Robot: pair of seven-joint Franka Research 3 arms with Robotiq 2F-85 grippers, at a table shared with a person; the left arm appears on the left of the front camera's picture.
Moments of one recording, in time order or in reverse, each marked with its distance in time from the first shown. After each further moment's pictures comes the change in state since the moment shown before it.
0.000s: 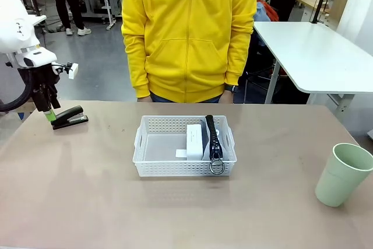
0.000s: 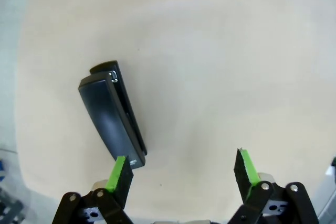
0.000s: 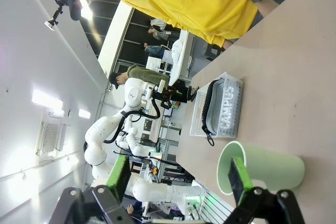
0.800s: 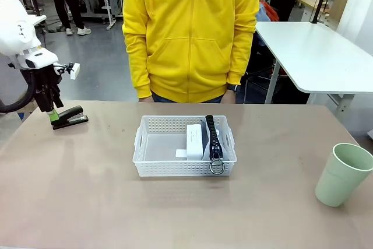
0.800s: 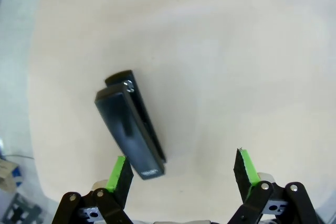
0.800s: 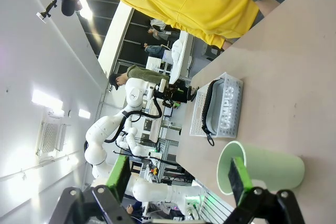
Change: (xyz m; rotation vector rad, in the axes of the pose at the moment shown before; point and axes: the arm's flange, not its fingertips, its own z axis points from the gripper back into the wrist) left arm 0.010 0.008 -0.007 0.070 0.012 -0.083; right arm 0.000 0.000 0.000 0.000 0.000 0.000
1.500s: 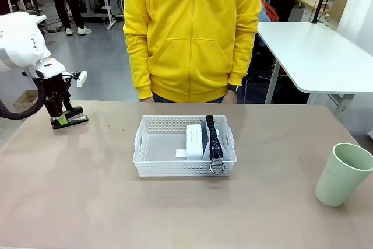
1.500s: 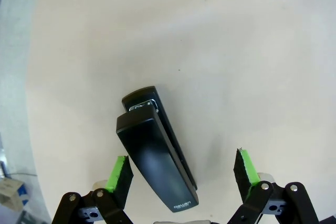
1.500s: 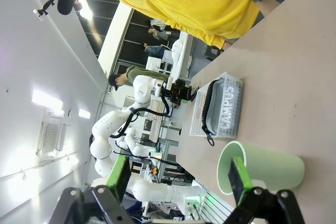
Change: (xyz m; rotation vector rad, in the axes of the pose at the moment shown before) left arm -0.004 0.032 -0.039 -0.021 -0.045 -0.051; right arm 0.000 0.000 0.000 0.000 0.000 0.000
